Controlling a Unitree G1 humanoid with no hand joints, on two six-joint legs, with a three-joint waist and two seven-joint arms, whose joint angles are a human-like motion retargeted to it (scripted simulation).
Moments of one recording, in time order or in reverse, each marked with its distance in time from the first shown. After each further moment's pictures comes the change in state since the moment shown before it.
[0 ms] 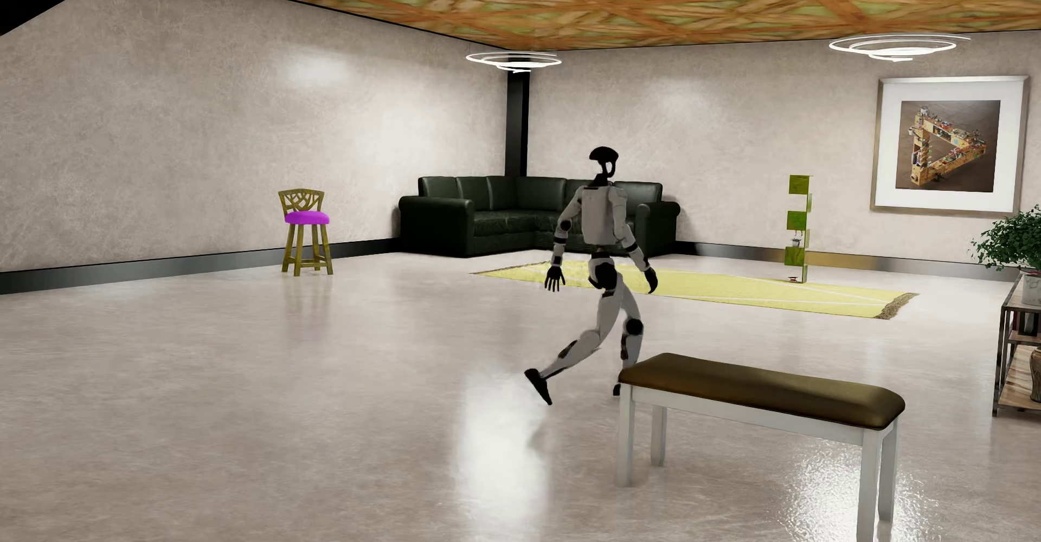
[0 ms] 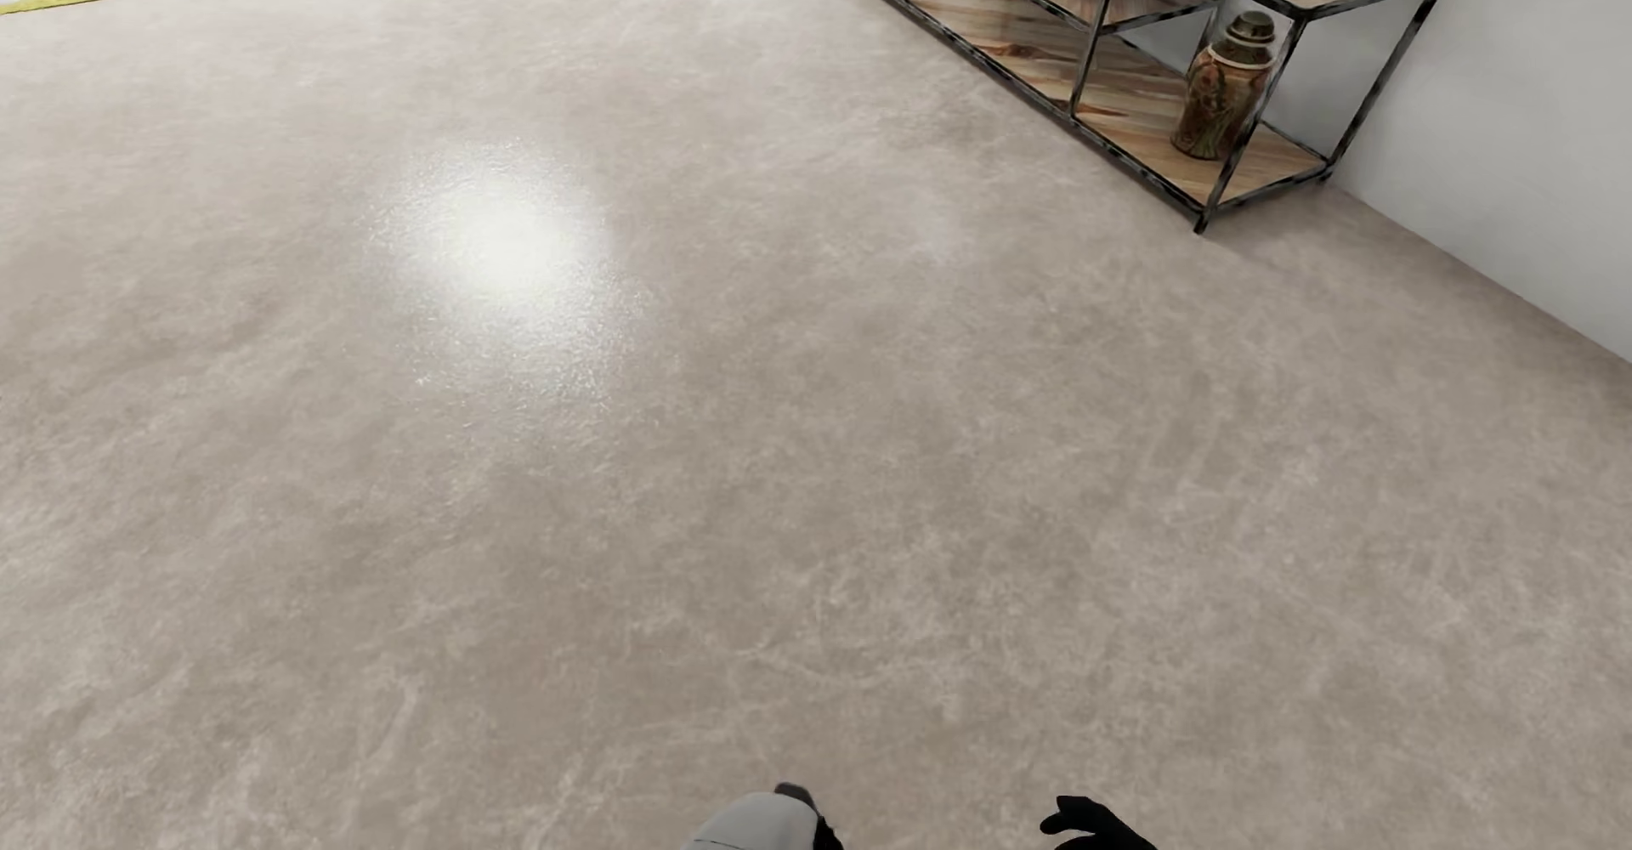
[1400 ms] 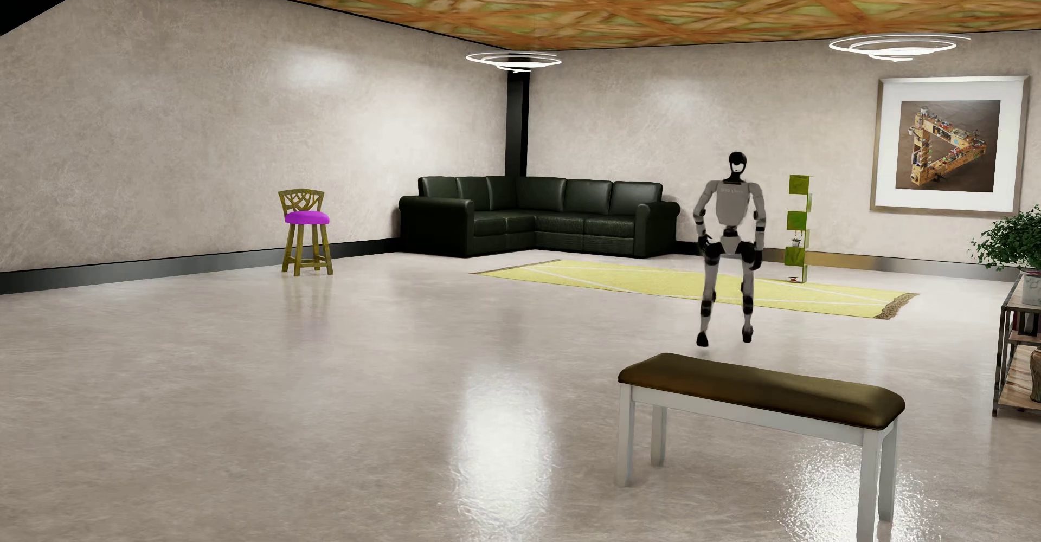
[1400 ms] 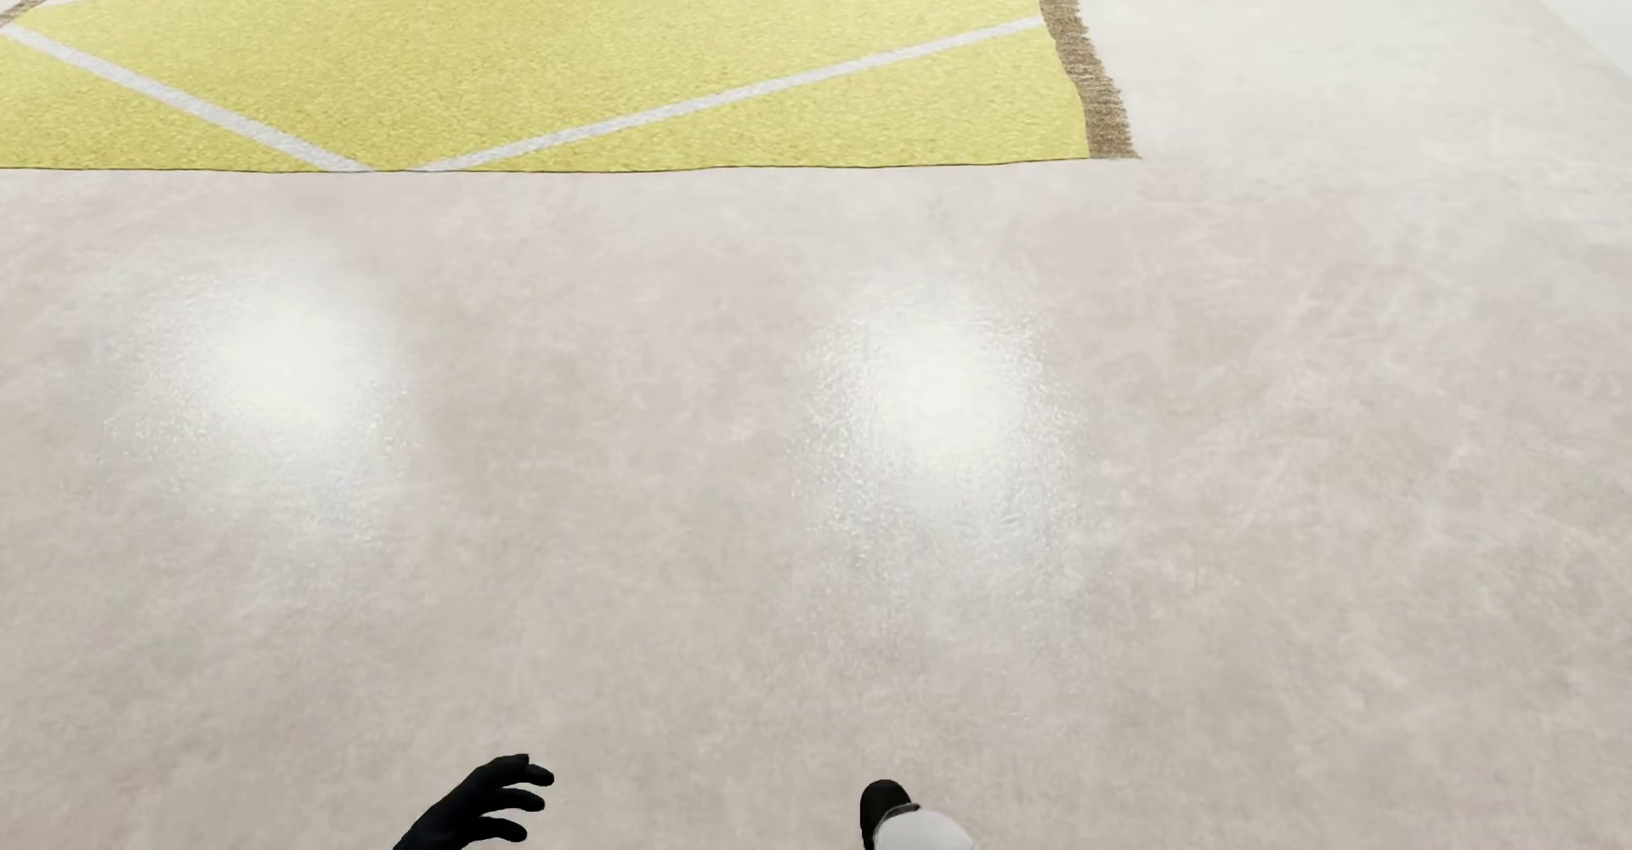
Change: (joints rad) body 0.888 -0.809 -0.487 -0.008 -0.030 -0.063 0.000 0.000 0.060 -0.250 -0.206 -0.277 0.255 -0.138 -0.335 -0.005 0.022 0.000 0.000 0.140 0.368 -0.578 0.354 0.000 0.000 0.000 0.000 0.000 0.000
